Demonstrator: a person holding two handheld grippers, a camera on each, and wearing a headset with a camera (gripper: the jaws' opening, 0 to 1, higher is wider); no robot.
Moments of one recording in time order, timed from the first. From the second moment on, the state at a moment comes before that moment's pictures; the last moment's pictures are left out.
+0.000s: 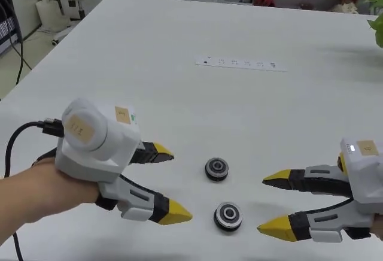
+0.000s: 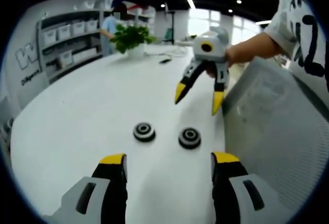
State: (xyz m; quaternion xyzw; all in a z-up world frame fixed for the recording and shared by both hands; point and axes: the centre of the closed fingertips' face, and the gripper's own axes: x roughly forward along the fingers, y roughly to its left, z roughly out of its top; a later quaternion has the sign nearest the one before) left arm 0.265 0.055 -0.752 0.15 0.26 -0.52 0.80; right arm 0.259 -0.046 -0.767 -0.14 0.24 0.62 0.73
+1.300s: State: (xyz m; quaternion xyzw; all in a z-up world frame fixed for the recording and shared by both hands) left arm 0.264 0.044 -0.762 0.15 0.27 -0.54 0.79; right arm 0.259 -0.045 -0.779 -0.14 0.25 0.63 0.72
